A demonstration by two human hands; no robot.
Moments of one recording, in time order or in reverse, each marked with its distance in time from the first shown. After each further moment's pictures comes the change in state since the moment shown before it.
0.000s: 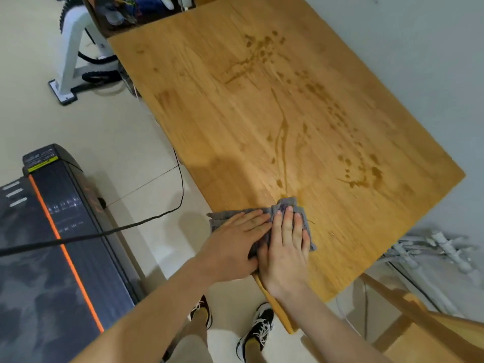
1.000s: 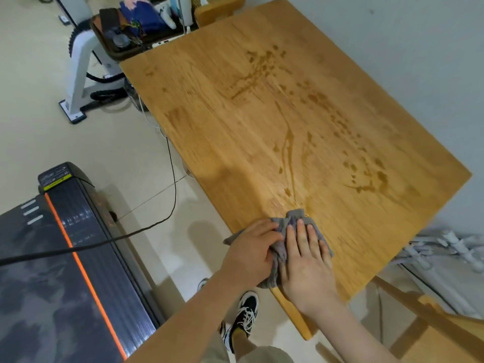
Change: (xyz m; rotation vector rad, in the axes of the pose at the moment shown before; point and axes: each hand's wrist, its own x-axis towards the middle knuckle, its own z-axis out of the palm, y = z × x) left_hand 0.003 0.016 -0.012 -0.212 0.205 -0.121; right_hand -0.009 0.006 -0.027 -0.141 -0.093 -0.077
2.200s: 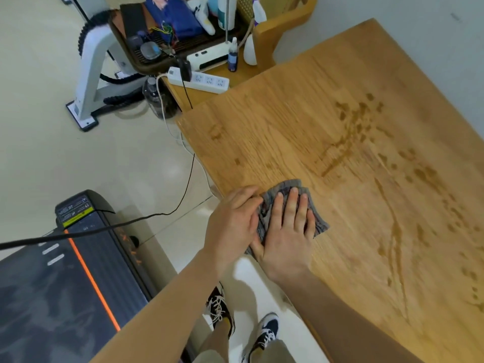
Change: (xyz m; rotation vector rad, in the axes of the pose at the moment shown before) left_hand 0.154 -0.214 -0.214 0.159 0.334 -0.037; right_hand 0.279 -0.221 -0.054 0.024 0.150 0.040
